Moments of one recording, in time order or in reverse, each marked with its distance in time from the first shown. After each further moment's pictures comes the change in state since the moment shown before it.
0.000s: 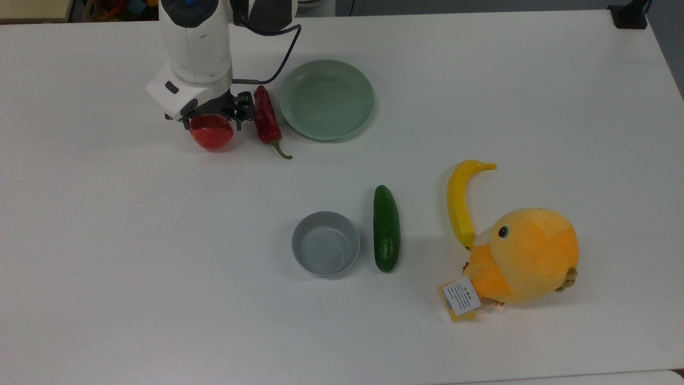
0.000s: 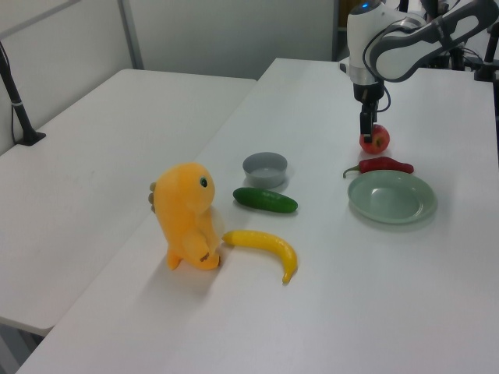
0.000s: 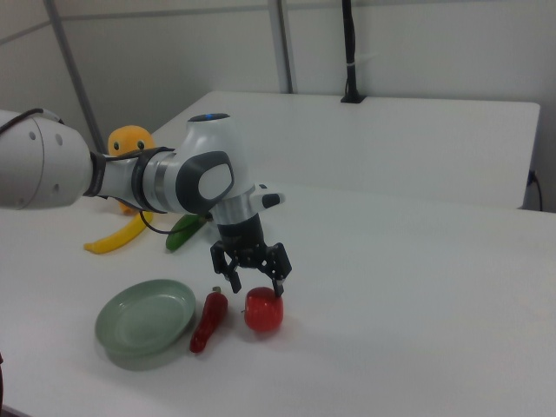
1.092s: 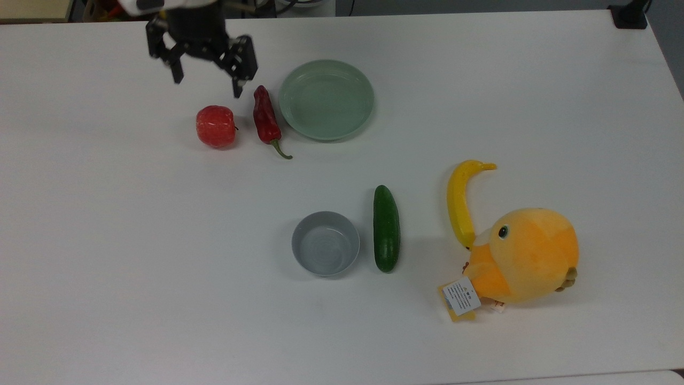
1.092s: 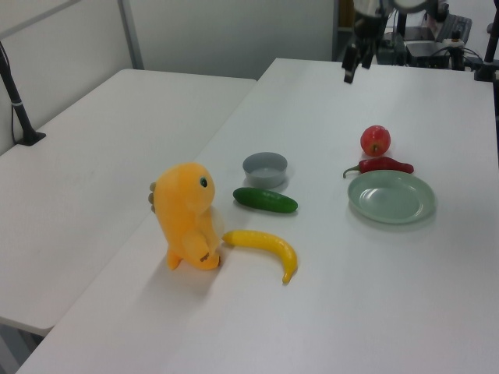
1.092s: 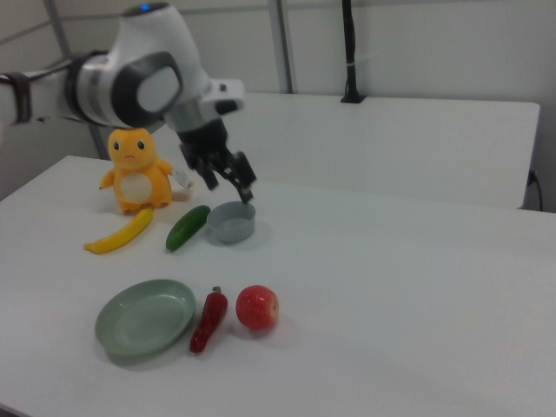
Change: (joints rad) arm 0.048 -0.221 0.003 0.121 0.132 -0.069 0.294
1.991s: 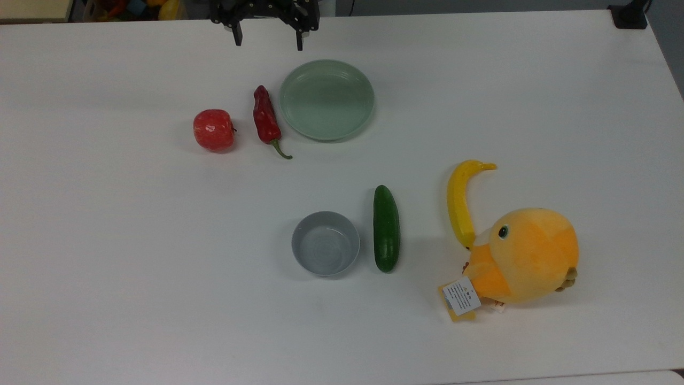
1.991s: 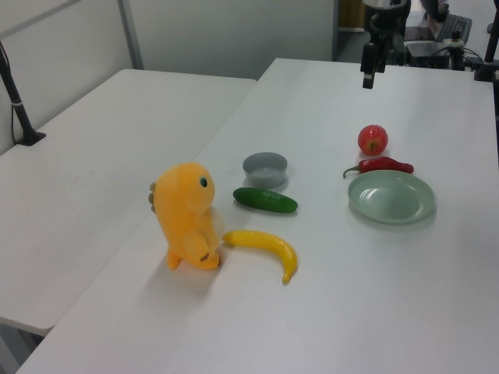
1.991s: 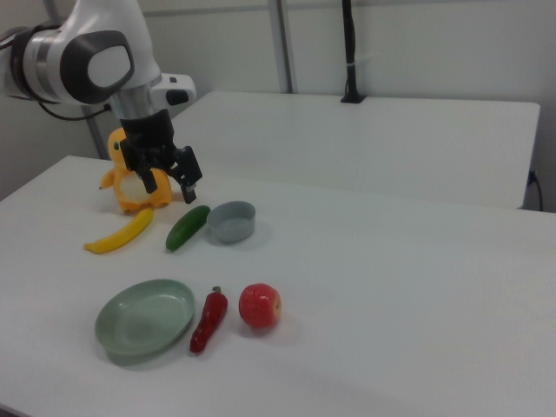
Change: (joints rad) arm 0.100 -0.076 0.009 -0.003 0.057 -0.237 -0.083
